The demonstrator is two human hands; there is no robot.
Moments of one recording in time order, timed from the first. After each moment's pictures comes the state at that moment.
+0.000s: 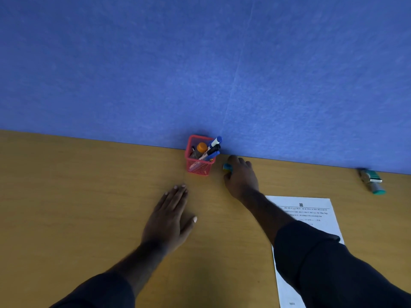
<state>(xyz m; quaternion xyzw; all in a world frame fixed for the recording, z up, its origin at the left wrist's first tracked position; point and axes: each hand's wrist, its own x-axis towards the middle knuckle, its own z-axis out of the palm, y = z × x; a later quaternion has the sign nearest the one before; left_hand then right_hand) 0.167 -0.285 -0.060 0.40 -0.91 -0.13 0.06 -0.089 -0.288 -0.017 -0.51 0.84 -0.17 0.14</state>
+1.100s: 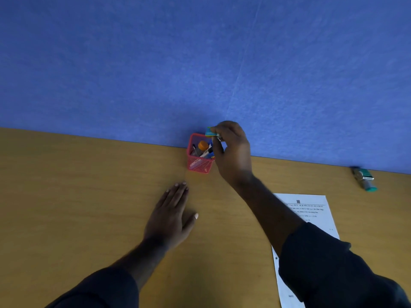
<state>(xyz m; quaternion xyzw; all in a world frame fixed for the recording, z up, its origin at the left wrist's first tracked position) 0.167 -0.287 -0.066 0.39 -0.91 -0.14 0.06 -0.043 -0.307 0.081 -0.57 0.67 -0.47 0.01</state>
